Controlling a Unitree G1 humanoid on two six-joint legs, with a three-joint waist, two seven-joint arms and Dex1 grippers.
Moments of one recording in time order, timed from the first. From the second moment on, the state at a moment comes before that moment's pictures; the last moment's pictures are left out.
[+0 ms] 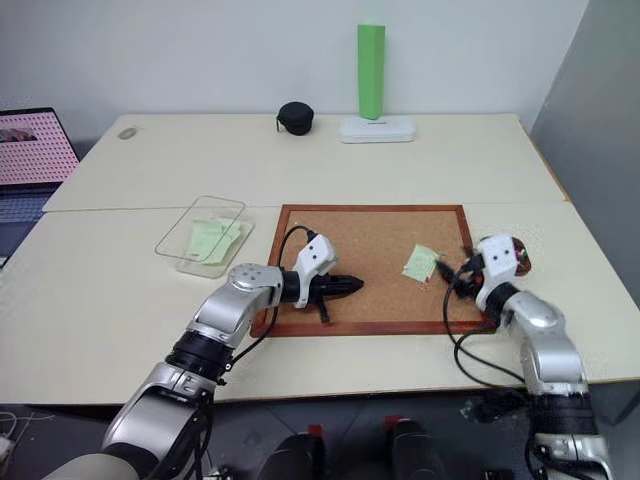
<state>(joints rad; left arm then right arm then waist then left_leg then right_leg) -0.64 0.33 -0.29 0.37 -0.13 0.36 -0.97 -0.20 -0.45 -0.08 -0.07 0.33 0.36 0.62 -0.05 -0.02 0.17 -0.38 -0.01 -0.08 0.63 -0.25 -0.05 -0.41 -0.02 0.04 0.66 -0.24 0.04</state>
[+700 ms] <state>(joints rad) -0.64 0.33 -0.29 0.36 -0.12 0.37 -0.97 -0.24 -0.42 0.00 0.02 0.27 0.34 0.63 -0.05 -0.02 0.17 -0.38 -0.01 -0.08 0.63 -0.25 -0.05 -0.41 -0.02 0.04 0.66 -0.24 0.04</state>
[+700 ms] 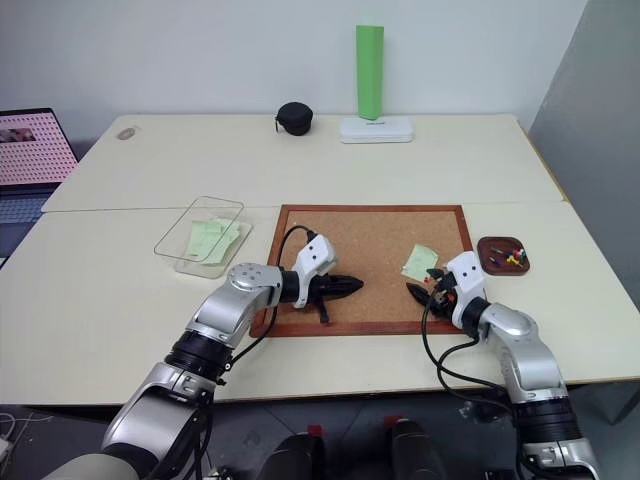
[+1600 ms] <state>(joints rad) -0.64 0.33 -0.29 0.35 -0.11 0.38 -0.98 -0.23 -0.40 -0.04 -0.01 0.30 0.34 0.61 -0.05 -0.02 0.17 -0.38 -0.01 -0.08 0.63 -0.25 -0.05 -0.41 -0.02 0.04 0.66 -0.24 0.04</state>
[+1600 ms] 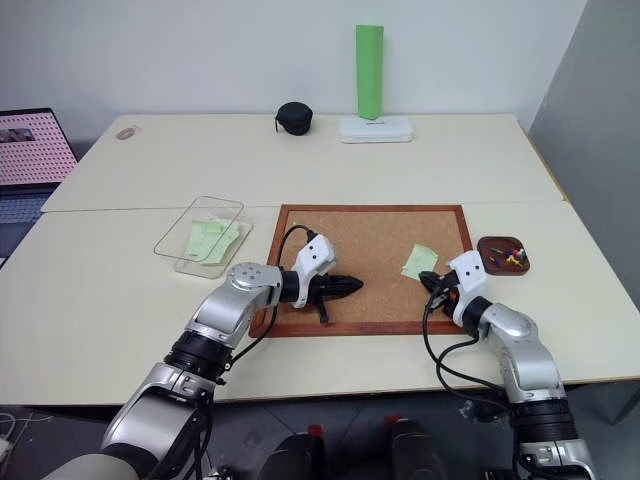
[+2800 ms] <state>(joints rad) -0.64 0.33 -0.29 0.35 -0.11 0.36 -0.99 -0.42 -0.60 -0.06 0.40 -0.10 0.08 0.31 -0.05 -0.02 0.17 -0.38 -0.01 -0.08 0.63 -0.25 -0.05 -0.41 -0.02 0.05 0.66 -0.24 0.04</state>
